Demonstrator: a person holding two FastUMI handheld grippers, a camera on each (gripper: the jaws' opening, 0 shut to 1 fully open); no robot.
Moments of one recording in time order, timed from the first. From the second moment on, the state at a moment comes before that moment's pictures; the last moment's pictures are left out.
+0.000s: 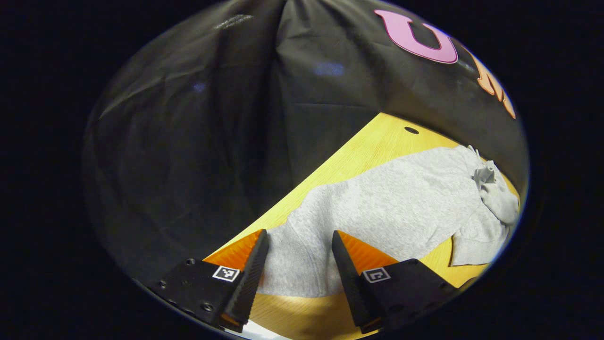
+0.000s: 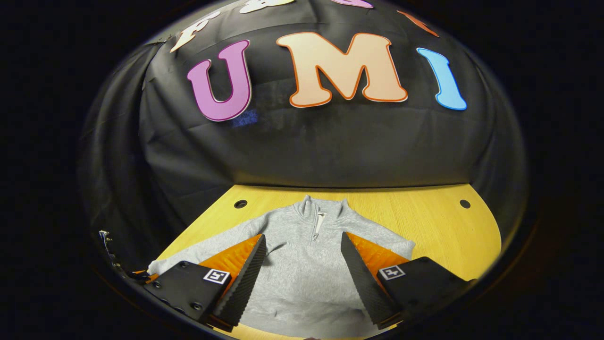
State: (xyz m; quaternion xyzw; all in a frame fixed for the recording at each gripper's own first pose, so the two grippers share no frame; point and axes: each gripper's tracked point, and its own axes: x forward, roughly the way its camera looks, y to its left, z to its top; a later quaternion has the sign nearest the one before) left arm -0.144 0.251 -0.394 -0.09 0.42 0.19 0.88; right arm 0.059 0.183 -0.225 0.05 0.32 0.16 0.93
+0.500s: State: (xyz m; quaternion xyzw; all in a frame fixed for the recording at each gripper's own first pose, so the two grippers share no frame) left arm -0.127 0.223 -0.399 -0.07 0.43 0.19 0.88; right arm 0.055 0.132 -0.220 0.04 0.30 0.14 0.94
